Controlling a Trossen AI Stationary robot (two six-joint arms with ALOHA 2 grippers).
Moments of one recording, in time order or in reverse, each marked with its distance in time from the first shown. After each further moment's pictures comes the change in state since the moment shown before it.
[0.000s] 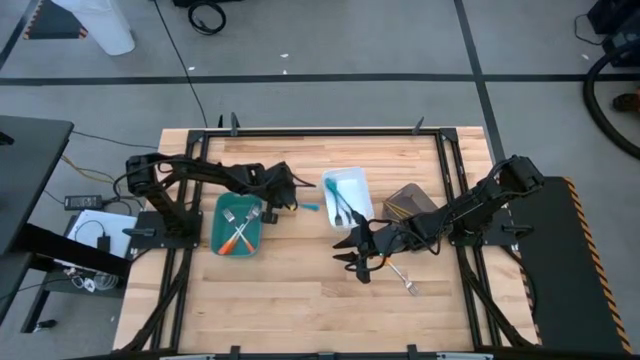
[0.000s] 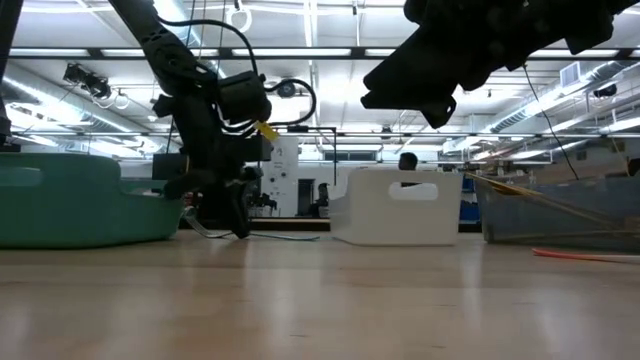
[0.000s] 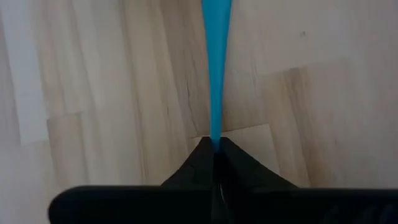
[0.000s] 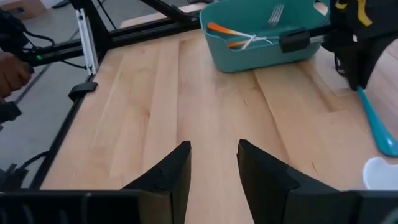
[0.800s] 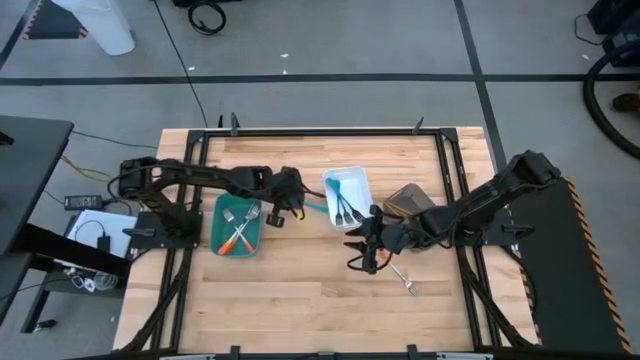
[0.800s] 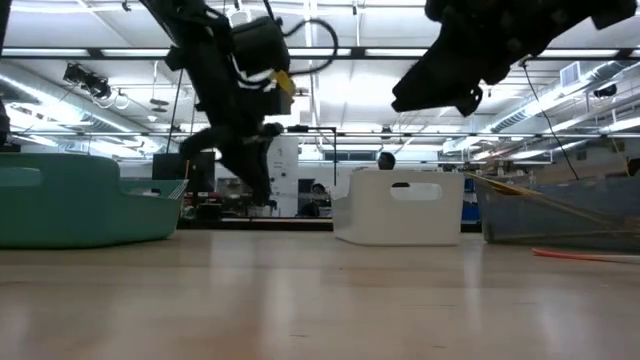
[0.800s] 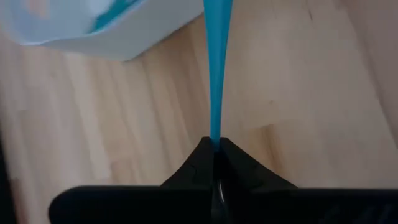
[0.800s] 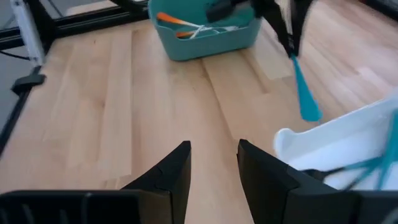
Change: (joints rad) left arm -0.153 -0.055 0.193 -0.204 -0.144 -0.004; right arm 0.014 -0.138 0.000 -0.265 0.159 0.050
